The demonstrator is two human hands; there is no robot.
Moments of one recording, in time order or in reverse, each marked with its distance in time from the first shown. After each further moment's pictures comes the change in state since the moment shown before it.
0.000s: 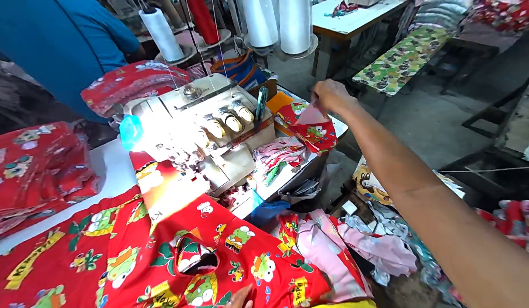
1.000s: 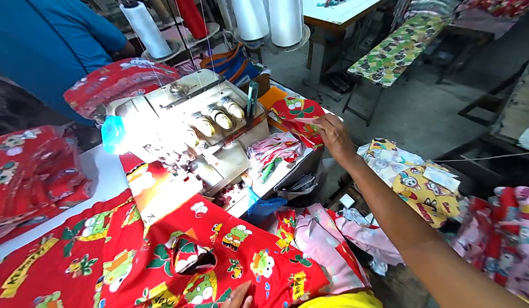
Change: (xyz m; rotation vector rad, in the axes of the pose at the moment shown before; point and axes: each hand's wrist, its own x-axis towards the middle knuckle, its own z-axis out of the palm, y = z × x) left_hand 0.001 0.002 -0.001 0.029 0.018 0.014; right_hand -0.106 0.026 0.114 0.202 0.582 -0.257
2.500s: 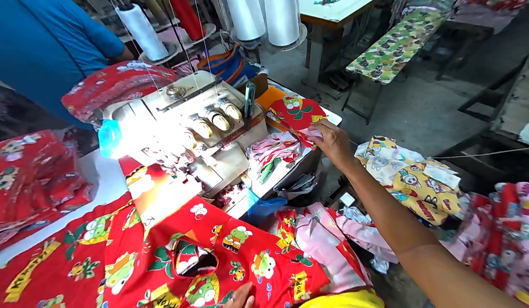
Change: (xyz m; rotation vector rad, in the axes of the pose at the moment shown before) left_hand 0.000 -0.001 0.002 0.015 -0.009 -0.016; right_hand -0.010 -0.013 -0.001 0.095 -0.023 0.073
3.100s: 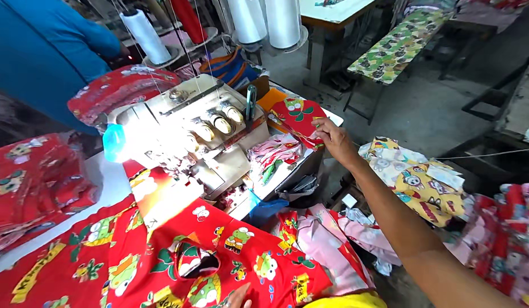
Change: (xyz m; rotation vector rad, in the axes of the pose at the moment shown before) left_hand -0.003 0.009 -0.018 -0.034 0.025 0.022; right_hand 0.002 0.005 -0.010 0.278 -0.081 0.095
